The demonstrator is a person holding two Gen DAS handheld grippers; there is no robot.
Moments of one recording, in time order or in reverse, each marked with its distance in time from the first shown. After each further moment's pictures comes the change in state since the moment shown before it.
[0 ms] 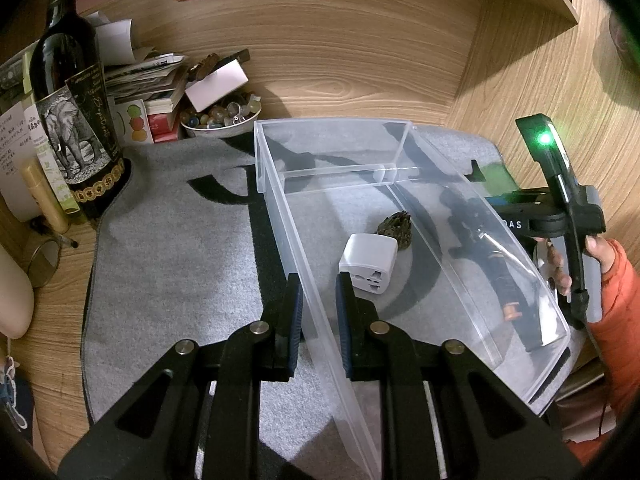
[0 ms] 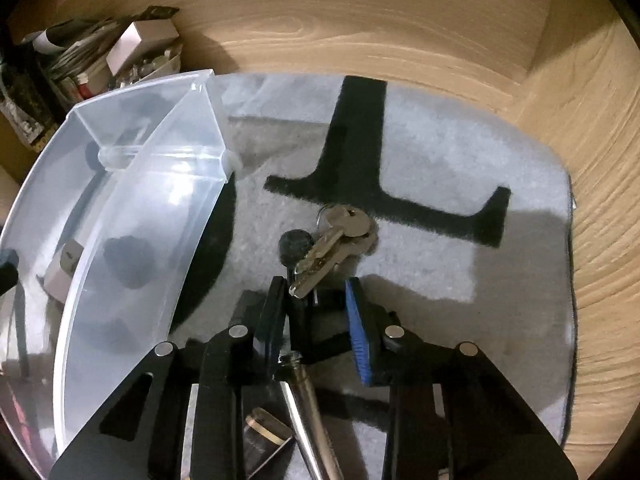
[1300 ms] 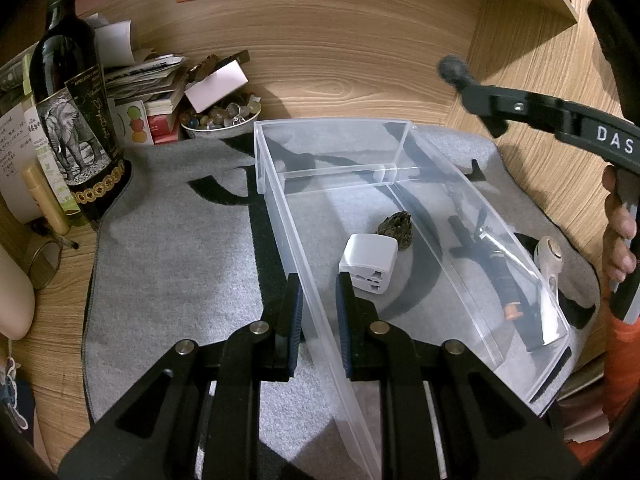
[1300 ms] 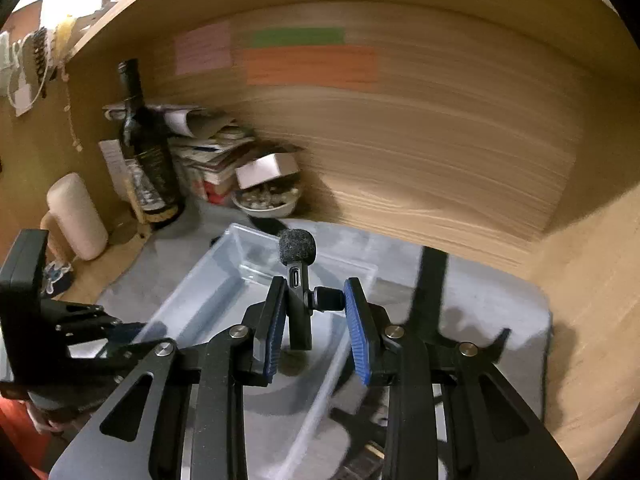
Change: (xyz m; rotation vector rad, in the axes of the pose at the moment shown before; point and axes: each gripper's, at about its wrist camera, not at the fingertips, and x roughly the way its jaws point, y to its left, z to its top) left arm -0.001 -0.001 0.000 0.003 0.000 0.008; right arm -0.112 0.090 0.021 -0.166 -0.381 0.099
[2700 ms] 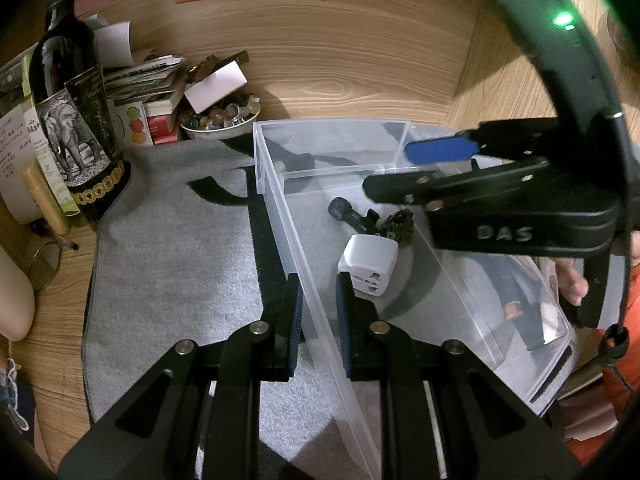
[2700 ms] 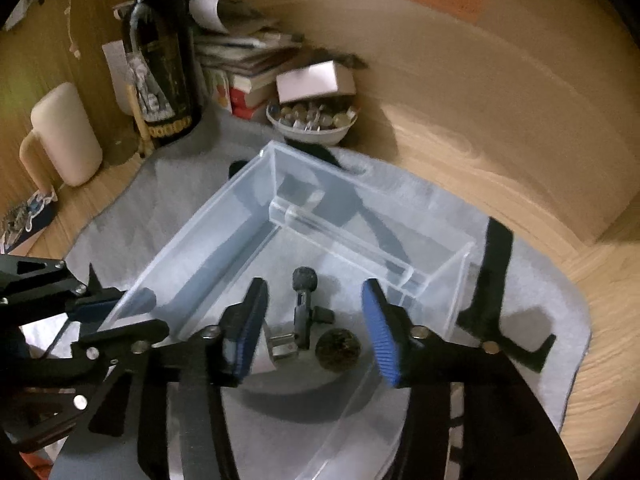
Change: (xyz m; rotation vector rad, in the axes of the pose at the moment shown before) left arm 0.001 -0.002 0.000 0.003 -0.002 0.005; right arm 0.076 0.038 -0.011 -0.141 0.240 0.031
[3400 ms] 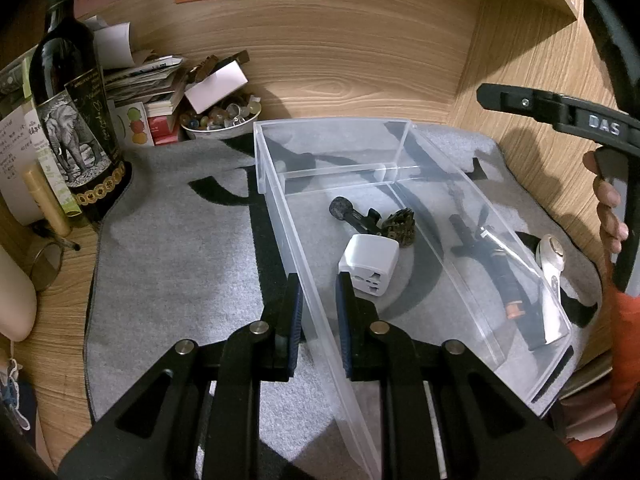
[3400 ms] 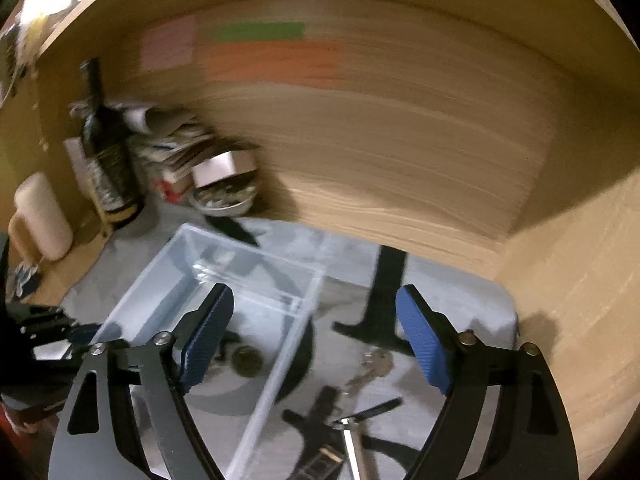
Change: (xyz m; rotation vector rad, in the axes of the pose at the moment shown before) left arm 0.001 -0.002 0.000 0.005 0.001 0.008; right arm -0.077 -0.066 -0.015 0.190 -0.213 -0.162
